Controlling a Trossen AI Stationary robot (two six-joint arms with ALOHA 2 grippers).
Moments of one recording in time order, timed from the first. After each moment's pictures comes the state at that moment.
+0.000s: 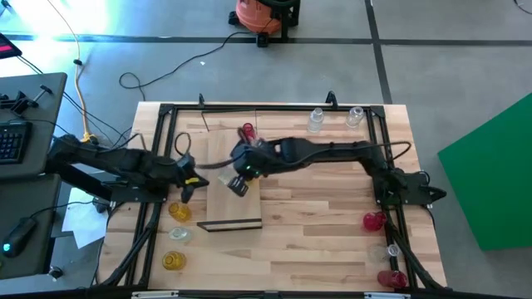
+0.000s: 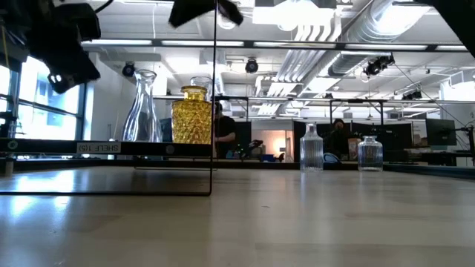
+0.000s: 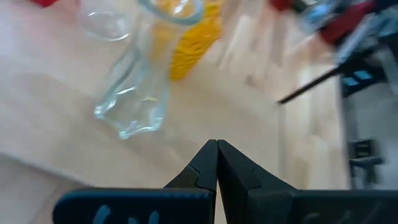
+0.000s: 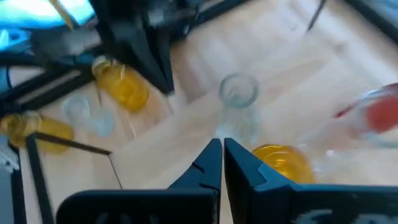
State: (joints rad) left arm -0.21 0.54 0.43 -0.52 -0.18 -0.68; right arm 0.09 2.18 2.36 -1.00 0.25 0.52
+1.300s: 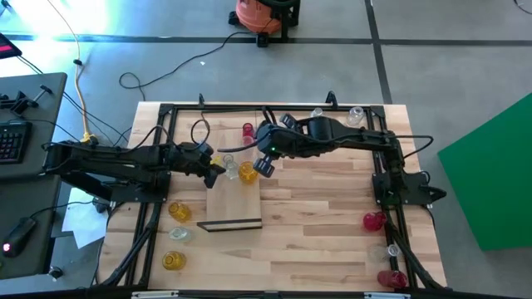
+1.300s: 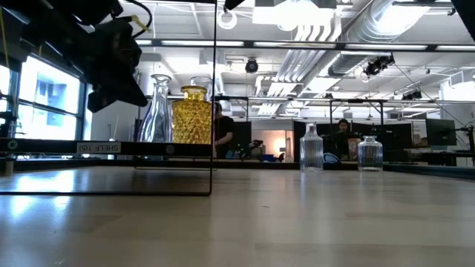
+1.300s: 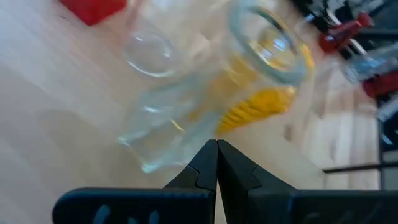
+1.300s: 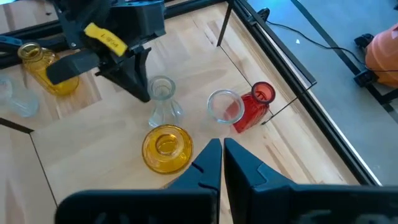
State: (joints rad) left arm 0.09 0.86 0.43 -0.21 -0.02 -0.67; right arm 0.06 2.00 2.36 -1.25 0.41 0.36
